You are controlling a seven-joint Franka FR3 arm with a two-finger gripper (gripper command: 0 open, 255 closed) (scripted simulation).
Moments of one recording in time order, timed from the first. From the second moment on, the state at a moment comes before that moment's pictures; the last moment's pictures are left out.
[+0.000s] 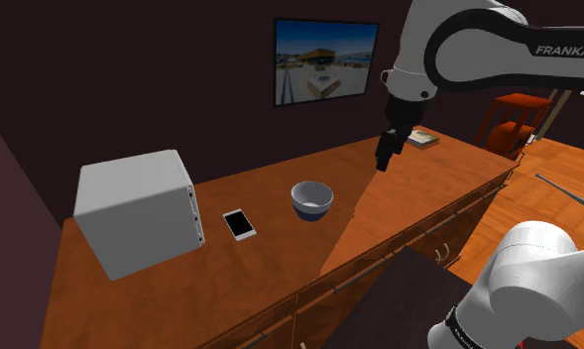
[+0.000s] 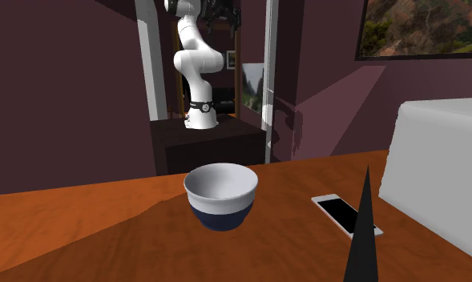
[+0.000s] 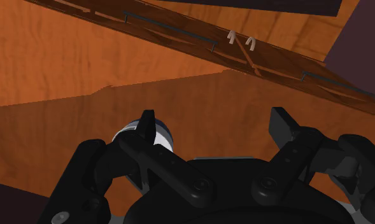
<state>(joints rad) 0.01 -0.80 0.00 -2.41 -0.09 1.65 -0.09</state>
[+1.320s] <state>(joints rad) -0.03 -0.21 -0.02 -2.40 -0.18 2.23 -0.06</state>
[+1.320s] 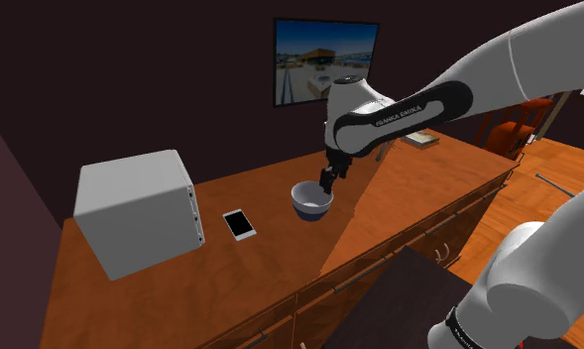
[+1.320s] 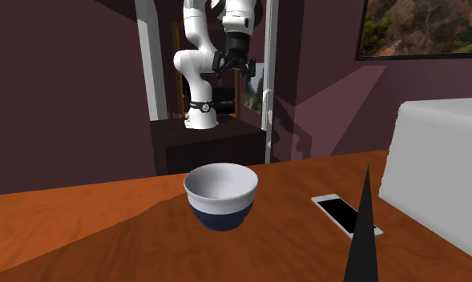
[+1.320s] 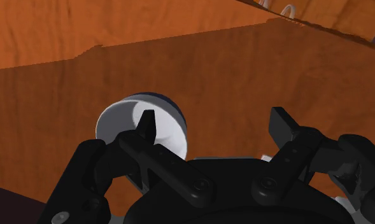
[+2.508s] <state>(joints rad) -0.05 0.51 -0.05 -1.93 -0.28 2.48 0.00</state>
